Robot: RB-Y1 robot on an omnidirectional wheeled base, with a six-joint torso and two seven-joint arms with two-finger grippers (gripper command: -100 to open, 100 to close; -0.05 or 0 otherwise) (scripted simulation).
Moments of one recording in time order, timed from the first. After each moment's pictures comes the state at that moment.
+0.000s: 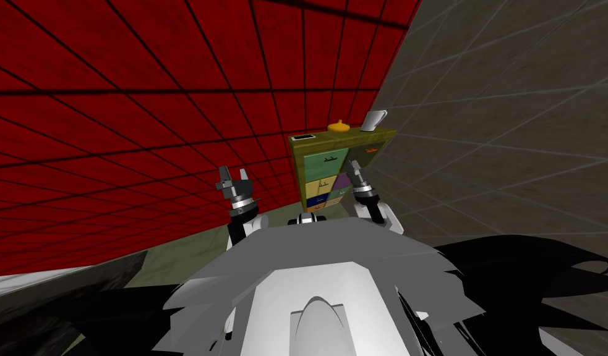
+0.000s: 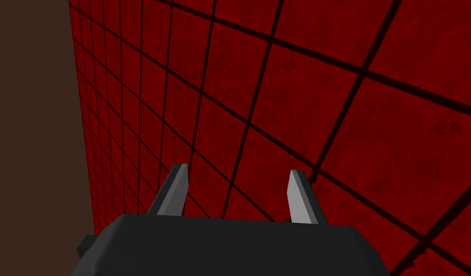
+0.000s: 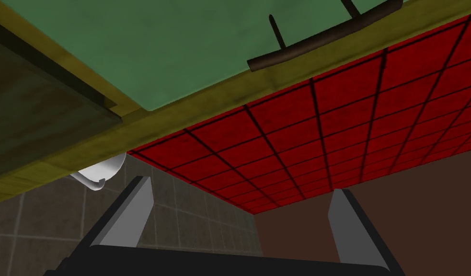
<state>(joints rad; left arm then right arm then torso) 0.49 -0.03 0.01 -2.36 0.07 -0.46 0.12 0.44 -0.22 -0.16 -2.20 0.29 -0.51 0.39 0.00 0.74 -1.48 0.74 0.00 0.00</state>
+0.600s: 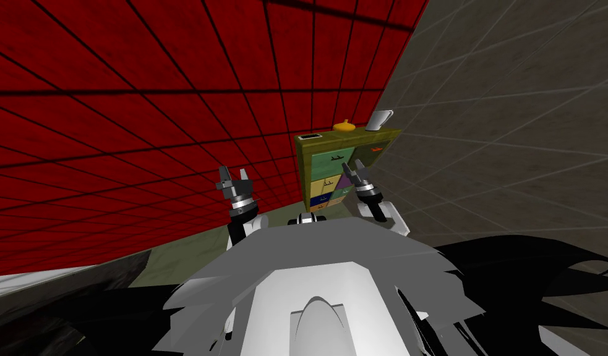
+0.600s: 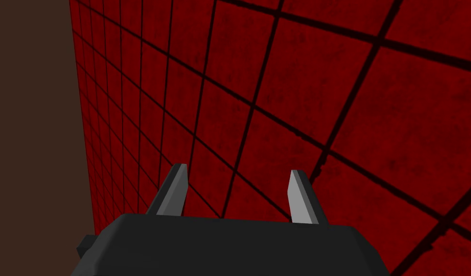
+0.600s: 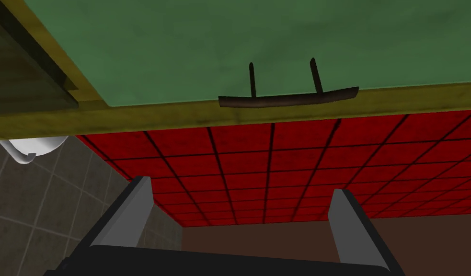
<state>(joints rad) 0.49 -0.03 0.01 -2.36 0.07 -0.46 0.12 0.43 -0.26 -0.21 -2.19 0.43 -0.49 0.54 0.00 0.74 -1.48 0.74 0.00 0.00</state>
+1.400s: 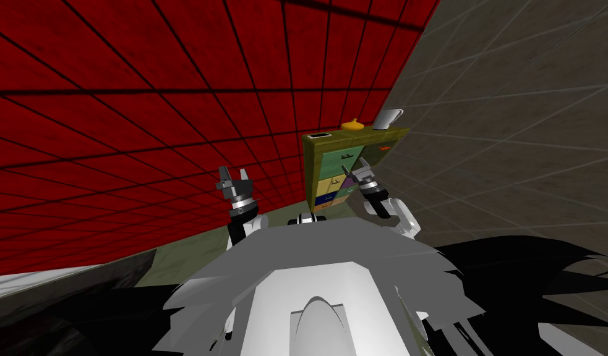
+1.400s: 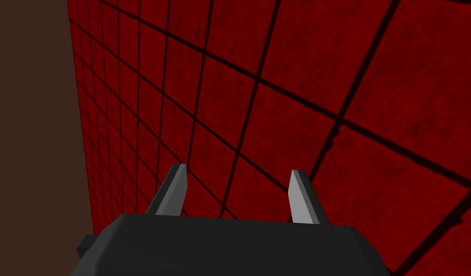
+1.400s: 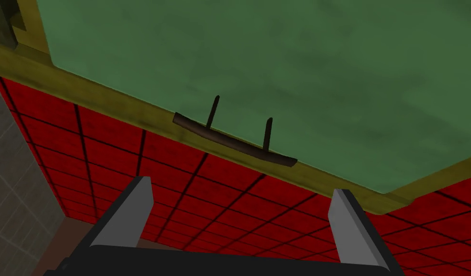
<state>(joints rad) 0.49 -0.03 0.01 -2.36 0.07 -0.46 0.12 0.41 -0.33 -0.30 -2.16 0.64 -0.45 0.73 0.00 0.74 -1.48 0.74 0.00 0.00</state>
